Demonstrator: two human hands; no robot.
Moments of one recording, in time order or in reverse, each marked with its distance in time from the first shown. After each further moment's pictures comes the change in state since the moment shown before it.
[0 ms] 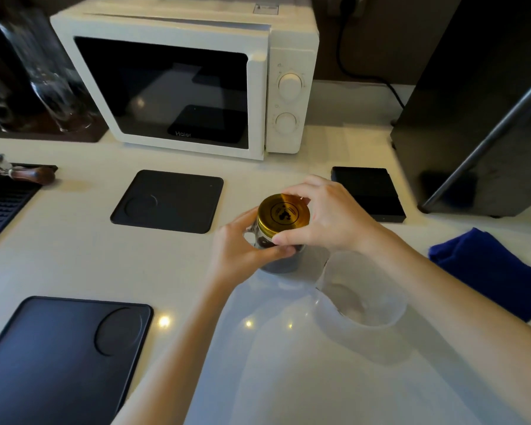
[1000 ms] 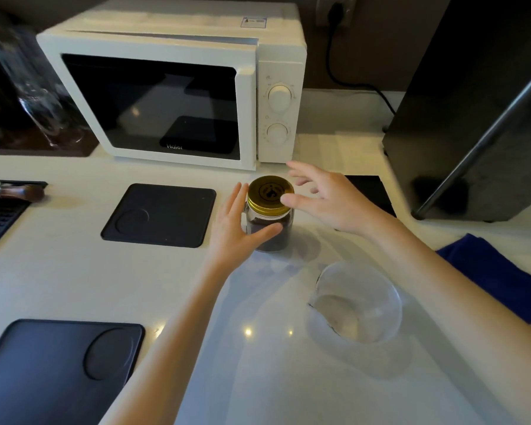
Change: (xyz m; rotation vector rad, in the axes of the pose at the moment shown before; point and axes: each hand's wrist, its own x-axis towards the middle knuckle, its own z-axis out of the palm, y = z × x) left_hand 0.047 -0.015 0.008 0.231 -0.030 -0.092; right_hand 0.023 0.025 -0.020 0.175 -0.019 0.101
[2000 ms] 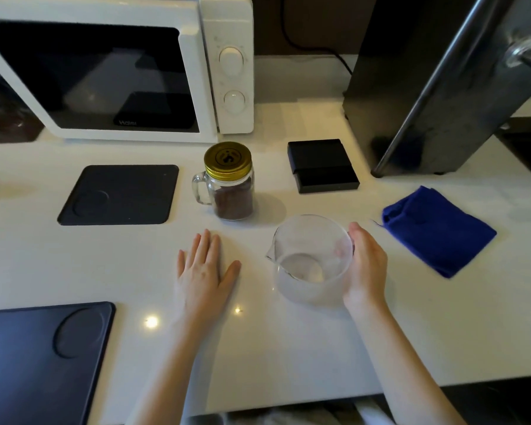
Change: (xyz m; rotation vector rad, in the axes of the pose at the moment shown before) left_hand -0.105 -0.038 0.029 0.579 -0.097 -0.047; right_hand -0.132 0.052 0.068 0.931 0.941 0.668
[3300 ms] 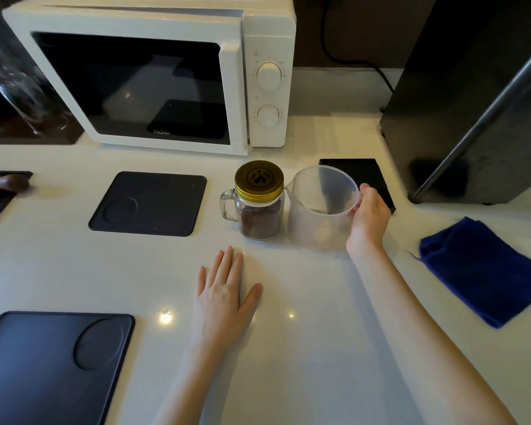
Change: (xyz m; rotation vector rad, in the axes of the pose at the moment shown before) left_hand 0.001 -0.002 0.000 0.005 -0.033 -0.024; right_hand 0.085 -0.020 0.084 0.034 -0.042 -0.107
